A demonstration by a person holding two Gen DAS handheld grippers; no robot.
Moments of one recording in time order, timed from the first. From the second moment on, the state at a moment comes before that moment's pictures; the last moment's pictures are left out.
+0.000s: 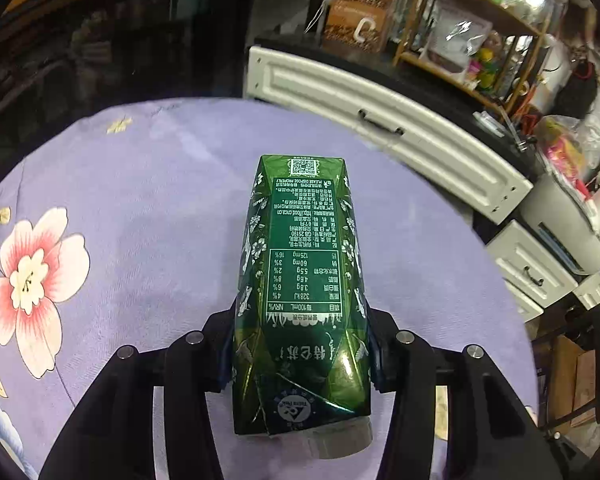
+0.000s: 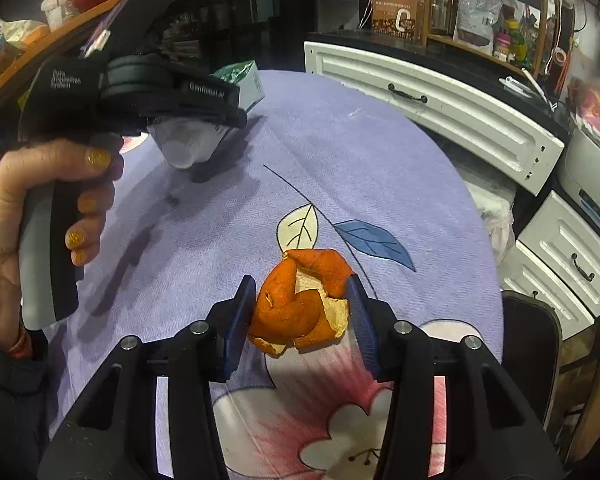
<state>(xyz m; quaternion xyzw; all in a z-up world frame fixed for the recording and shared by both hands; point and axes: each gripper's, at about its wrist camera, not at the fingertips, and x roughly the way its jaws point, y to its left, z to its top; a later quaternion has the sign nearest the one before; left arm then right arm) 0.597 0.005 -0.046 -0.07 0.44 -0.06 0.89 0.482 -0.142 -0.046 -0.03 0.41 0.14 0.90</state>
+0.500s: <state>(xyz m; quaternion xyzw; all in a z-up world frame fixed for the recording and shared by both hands) 0.540 -0.080 0.007 -0.03 0.36 -0.19 0.91 0.414 -0.212 -0.024 0.01 0.35 0.12 0.93</state>
